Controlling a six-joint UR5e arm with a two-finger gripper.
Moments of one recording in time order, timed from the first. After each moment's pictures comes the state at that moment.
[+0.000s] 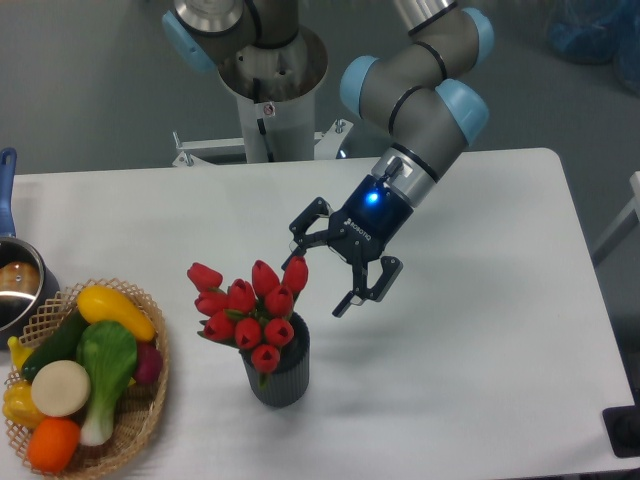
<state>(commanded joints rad) 2.70 -1.85 -1.91 -0.75 0.44 1.37</state>
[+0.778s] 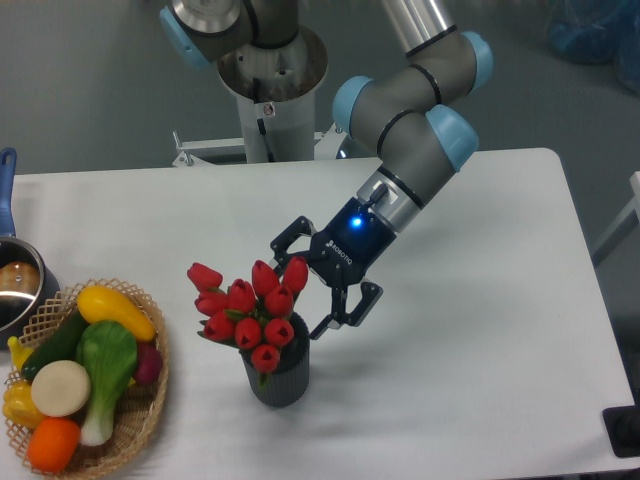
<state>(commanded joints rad) 2.62 -1.91 -1.84 -0.75 0.43 1.34</state>
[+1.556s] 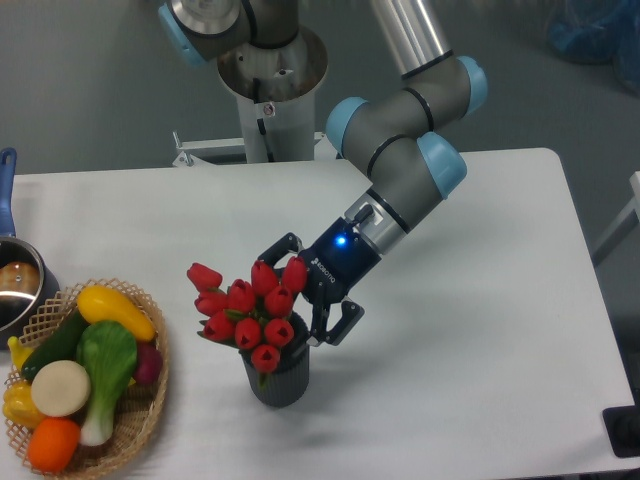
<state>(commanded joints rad) 2.60 -1.97 -1.83 -0.74 0.37 1.44</state>
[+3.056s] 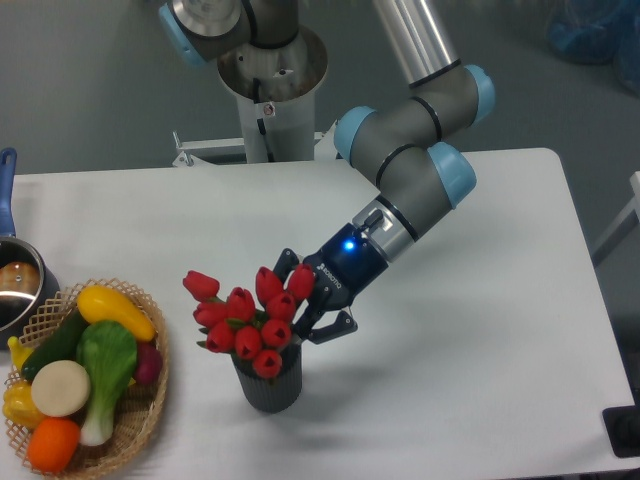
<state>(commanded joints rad) 2.60 -1.93 -1.81 -0.74 0.32 1.39</state>
